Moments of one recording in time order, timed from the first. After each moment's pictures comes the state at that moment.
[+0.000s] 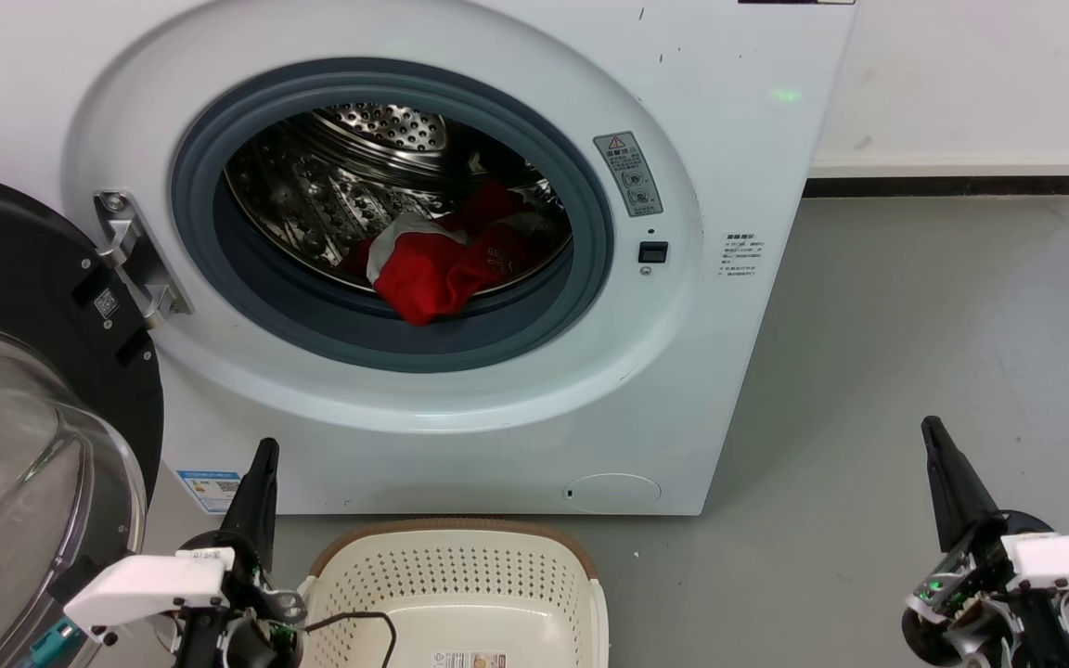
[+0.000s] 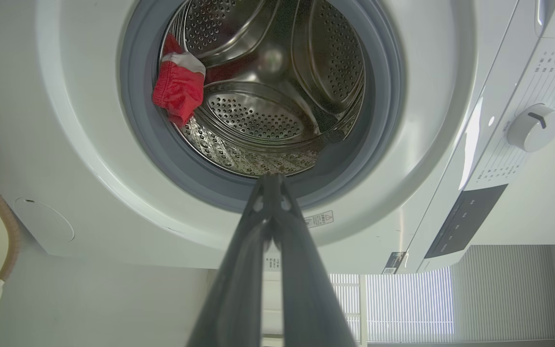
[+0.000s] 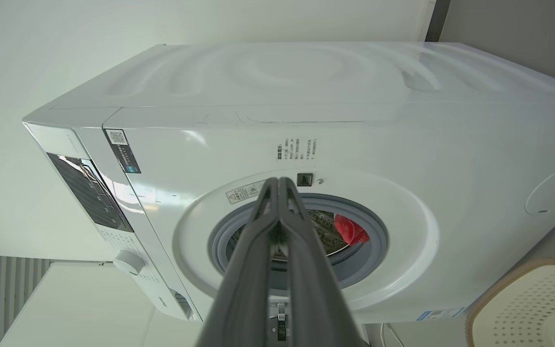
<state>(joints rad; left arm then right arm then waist) -0.11 0.05 0.11 0.25 -1.61 -0.13 0.11 -0.10 -0.05 -0.11 0.25 1.62 0.13 0.11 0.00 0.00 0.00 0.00</state>
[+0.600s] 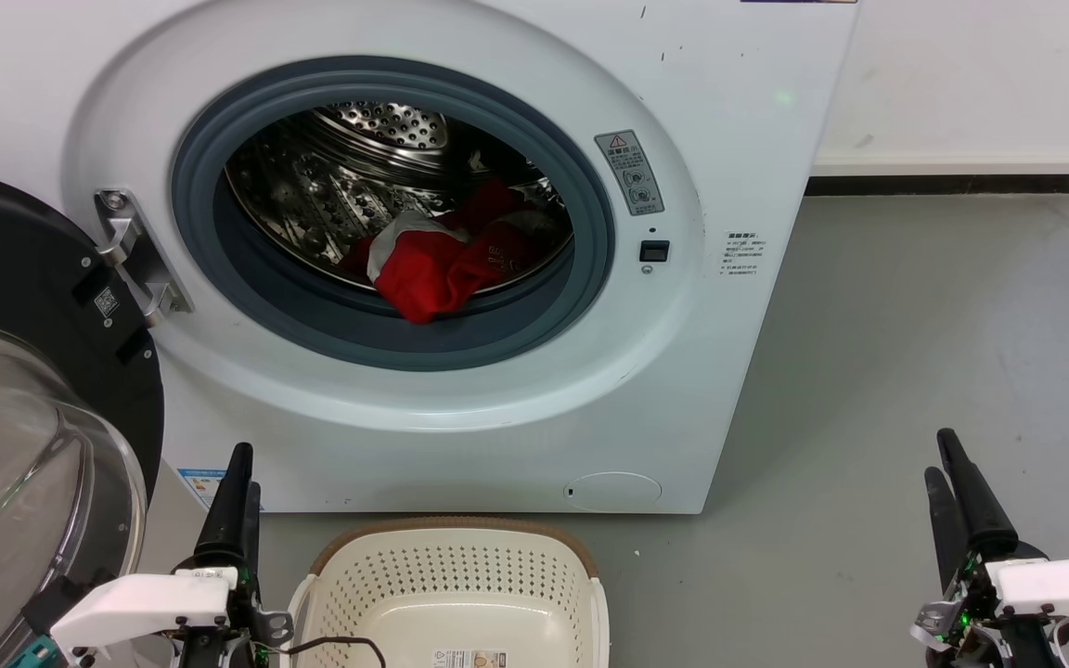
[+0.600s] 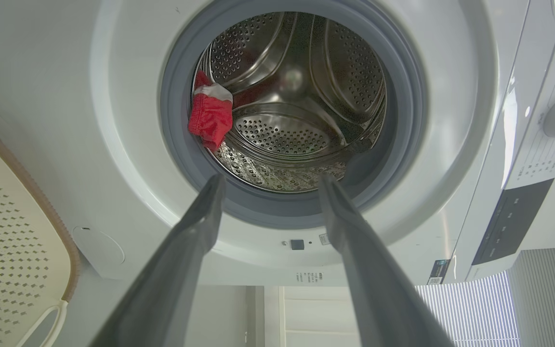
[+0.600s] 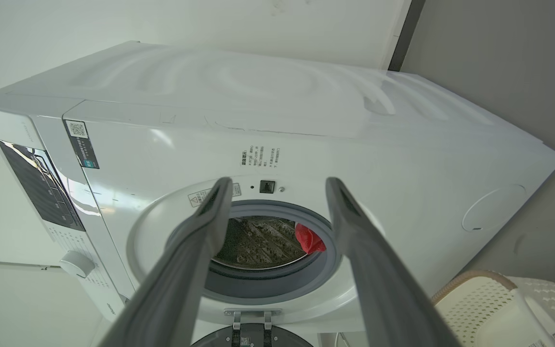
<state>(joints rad) -0.06 0.05 0.13 0.23 -1.48 -0.12 0.05 -0.06 -0.05 -0.11 0.25 1.49 0.13 0.05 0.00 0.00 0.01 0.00</state>
